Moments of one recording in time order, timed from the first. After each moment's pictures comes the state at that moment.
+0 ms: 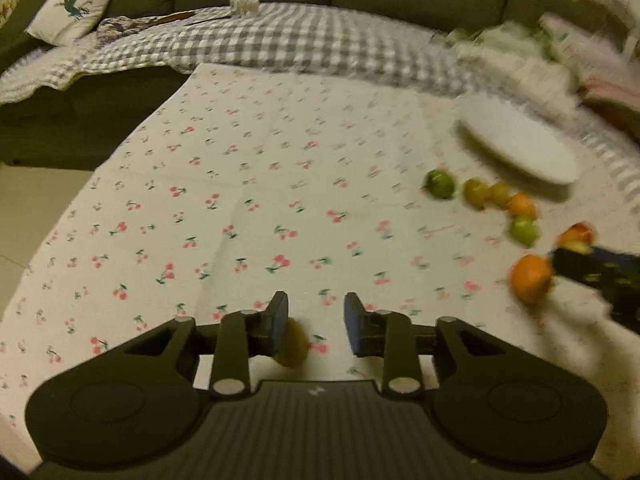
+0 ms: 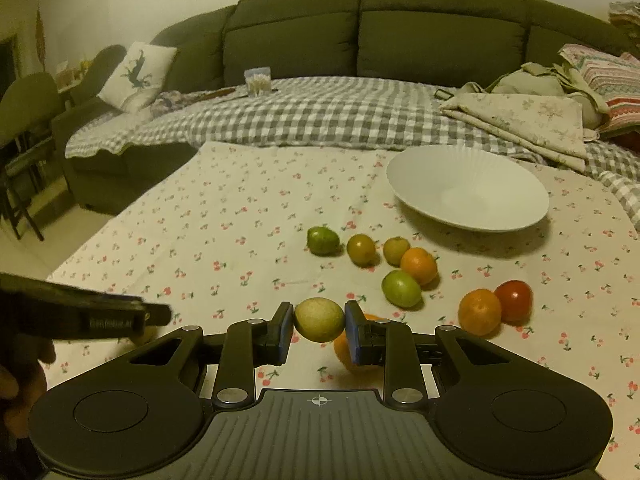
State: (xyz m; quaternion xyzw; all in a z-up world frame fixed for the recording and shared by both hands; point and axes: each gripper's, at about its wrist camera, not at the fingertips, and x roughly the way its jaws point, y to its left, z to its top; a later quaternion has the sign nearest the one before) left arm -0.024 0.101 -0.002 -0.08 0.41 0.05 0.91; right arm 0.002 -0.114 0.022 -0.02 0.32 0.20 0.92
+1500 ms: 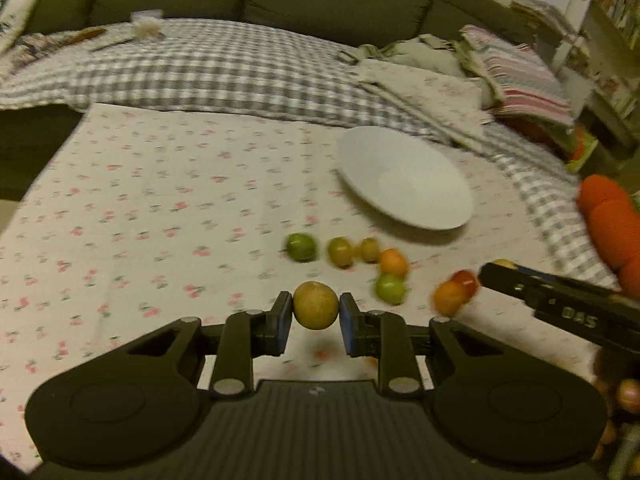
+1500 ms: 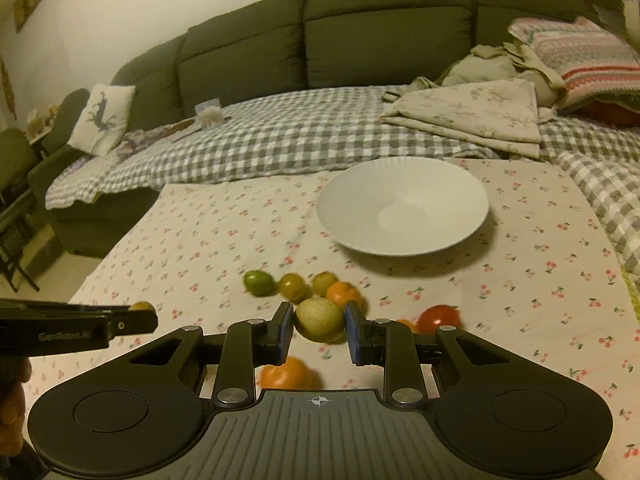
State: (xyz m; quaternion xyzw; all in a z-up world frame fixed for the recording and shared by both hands) left arm 0.035 0.045 0.060 -0.11 0.41 -0.08 0.90; right arm 0.042 -0.185 0.055 0.05 0.34 0.16 0.92
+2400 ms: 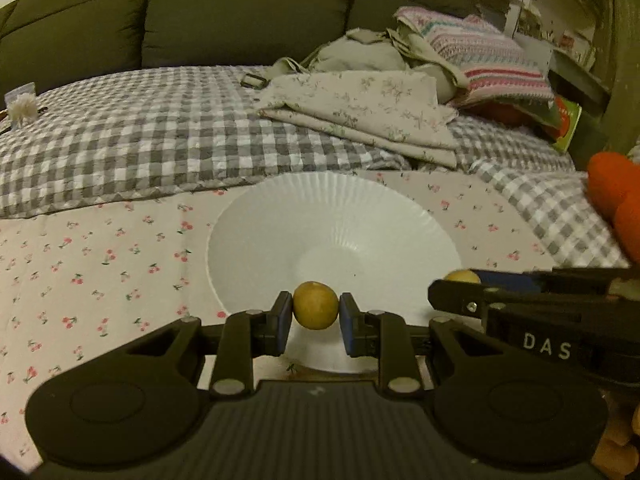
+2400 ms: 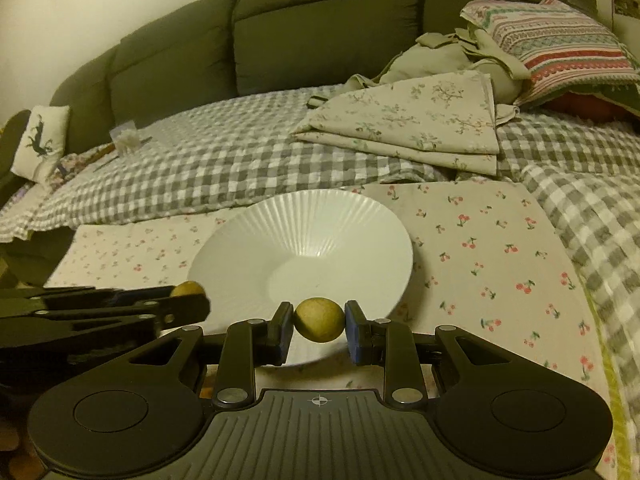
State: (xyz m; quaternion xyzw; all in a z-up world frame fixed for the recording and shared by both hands) left arm 0.185 -0.067 0.016 -0.01 0.36 -0.13 0.92; right arm 0.172 -0.234 0.032 0.05 0.35 0.11 0.93
